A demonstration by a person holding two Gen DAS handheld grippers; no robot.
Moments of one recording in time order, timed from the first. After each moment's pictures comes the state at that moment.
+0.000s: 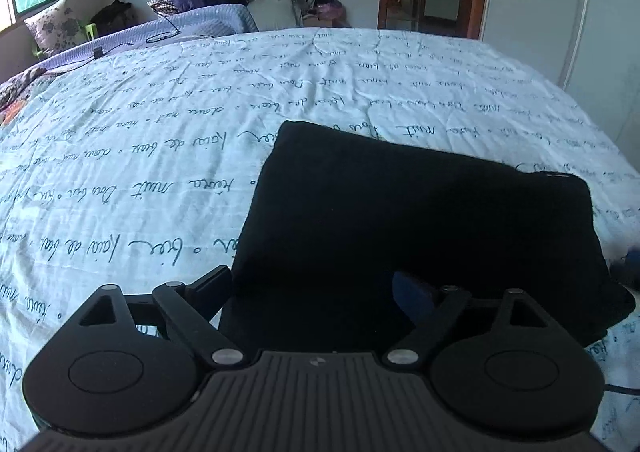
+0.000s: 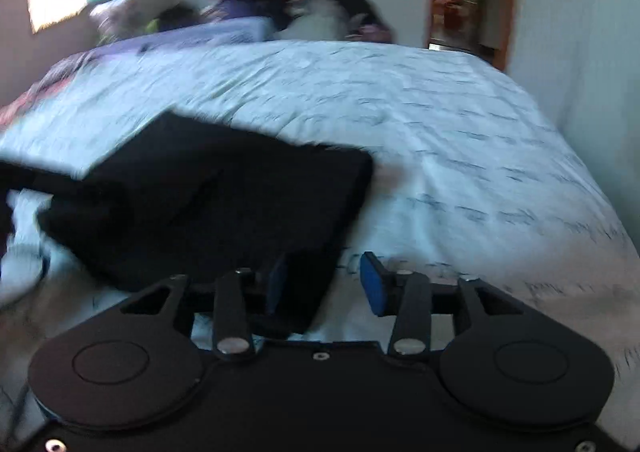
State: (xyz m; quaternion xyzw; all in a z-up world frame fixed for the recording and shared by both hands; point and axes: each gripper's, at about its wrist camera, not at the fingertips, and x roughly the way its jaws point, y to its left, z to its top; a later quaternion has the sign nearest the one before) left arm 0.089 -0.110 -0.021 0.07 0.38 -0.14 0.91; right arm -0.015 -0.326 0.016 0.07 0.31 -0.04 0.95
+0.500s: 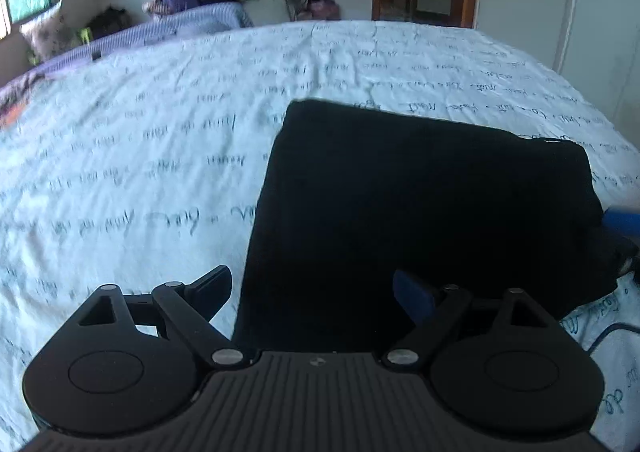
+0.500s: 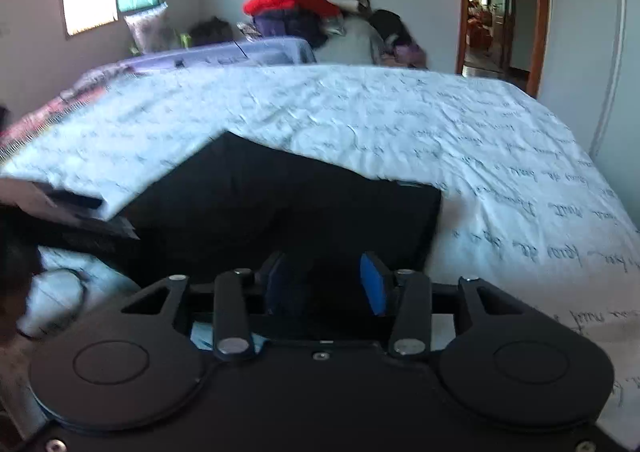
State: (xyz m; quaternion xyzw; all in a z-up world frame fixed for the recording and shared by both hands) left arm 0.073 -0.094 -0.033 0.08 0.38 -0.15 0.91; right arm -0.005 -0.287 0.014 0.03 0.32 0.03 0.95
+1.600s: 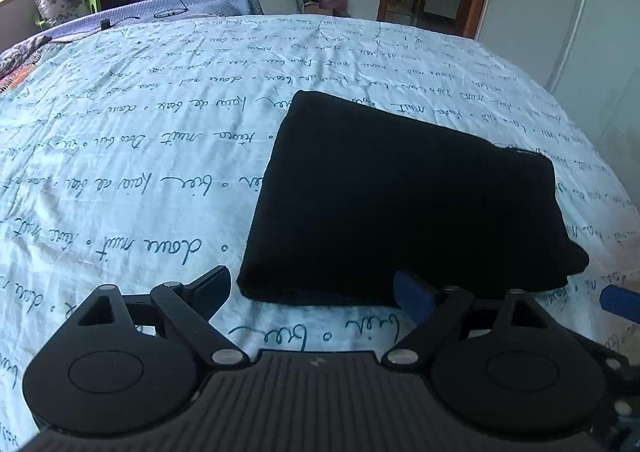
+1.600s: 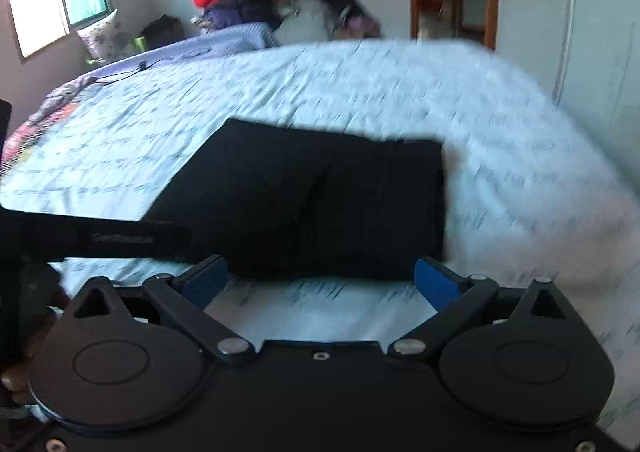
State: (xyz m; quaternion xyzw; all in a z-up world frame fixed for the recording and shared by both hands) left arm 0.040 -0.075 -0.009 0.04 0.41 -0.15 0.90; right arm -0.037 -0.228 0.036 0.11 0.36 -0.05 0.92
